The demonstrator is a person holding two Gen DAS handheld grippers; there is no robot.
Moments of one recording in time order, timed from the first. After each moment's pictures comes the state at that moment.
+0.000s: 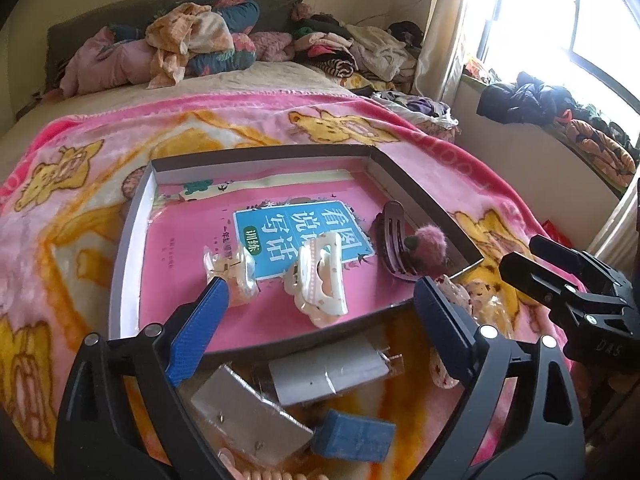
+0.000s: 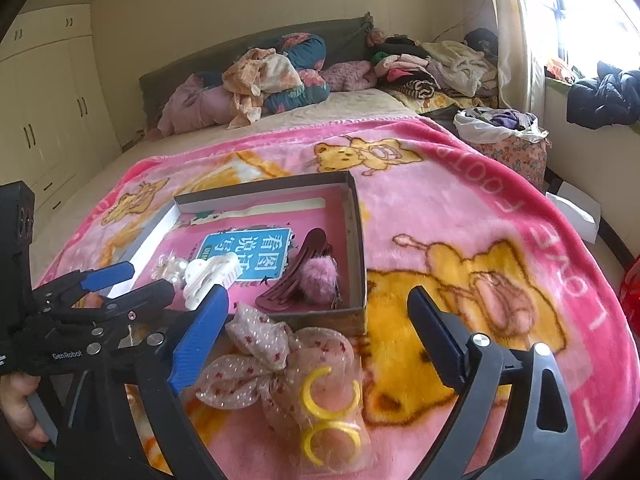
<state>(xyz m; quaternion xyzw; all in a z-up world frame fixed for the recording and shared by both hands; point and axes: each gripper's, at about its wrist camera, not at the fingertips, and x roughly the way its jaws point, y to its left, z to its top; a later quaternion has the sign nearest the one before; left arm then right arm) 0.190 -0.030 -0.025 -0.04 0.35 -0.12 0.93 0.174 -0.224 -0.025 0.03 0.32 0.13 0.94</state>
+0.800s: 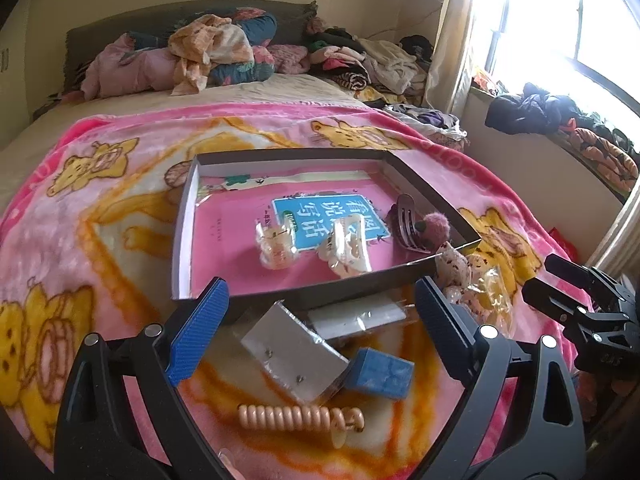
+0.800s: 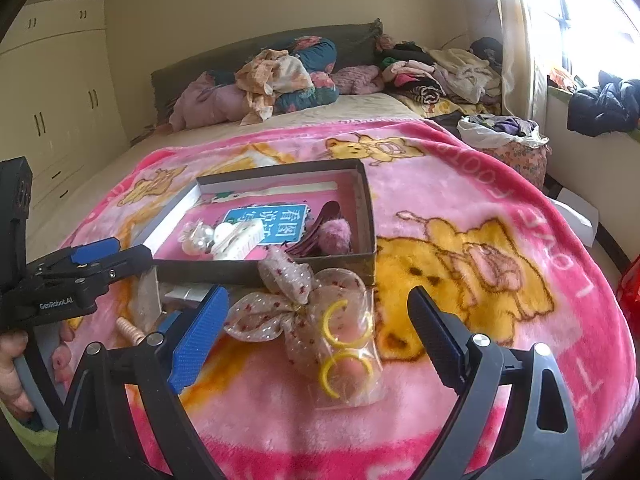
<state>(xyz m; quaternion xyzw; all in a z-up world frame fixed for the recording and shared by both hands) 0.140 -0.002 -0.018 -0.04 0.33 -0.10 0.94 0.118 -0.218 -0.028 0.01 0.31 0.14 0.94</state>
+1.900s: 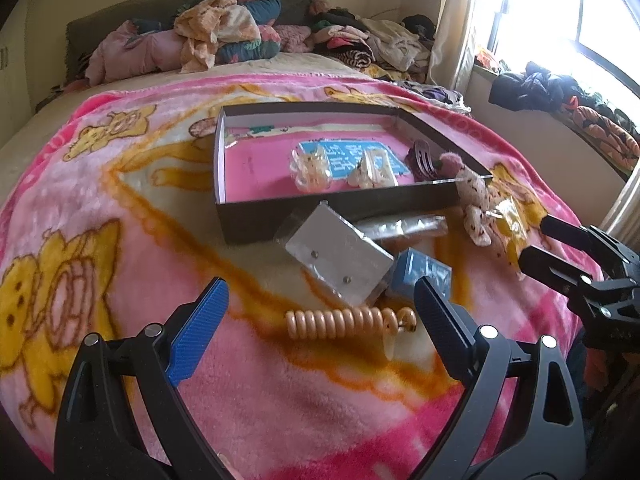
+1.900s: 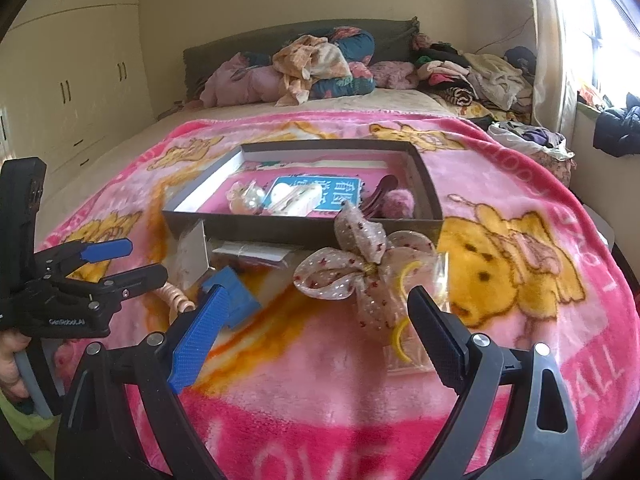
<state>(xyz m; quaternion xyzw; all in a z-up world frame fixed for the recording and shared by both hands) 0.098 0.025 -0.052 -0.03 0.37 -0.10 0.92 0.097 -0.174 -0.052 -0.03 0.32 0.19 0.93</state>
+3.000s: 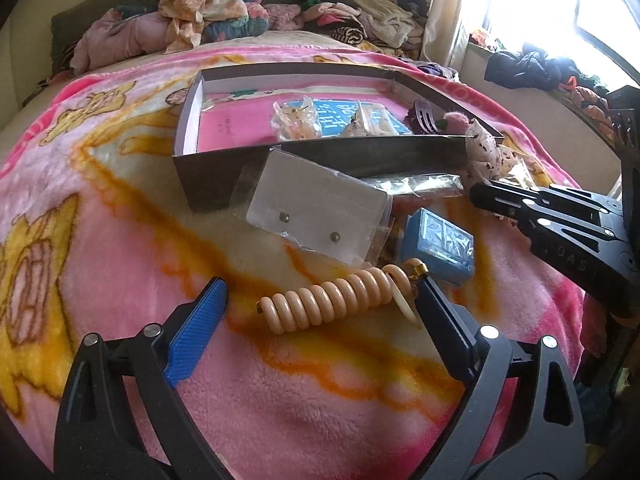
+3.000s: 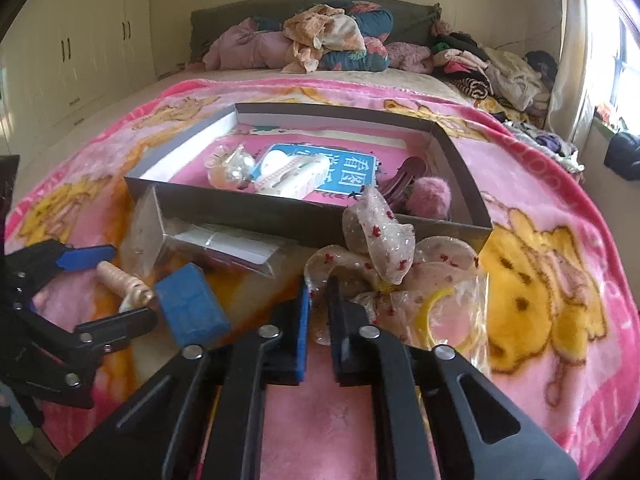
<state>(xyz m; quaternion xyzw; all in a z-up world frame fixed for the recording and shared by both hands) 0.112 0.012 -0.086 -0.02 0.40 -0.11 0.91 0.147 -0.149 -0.083 -0.07 0.36 0.19 0.91</state>
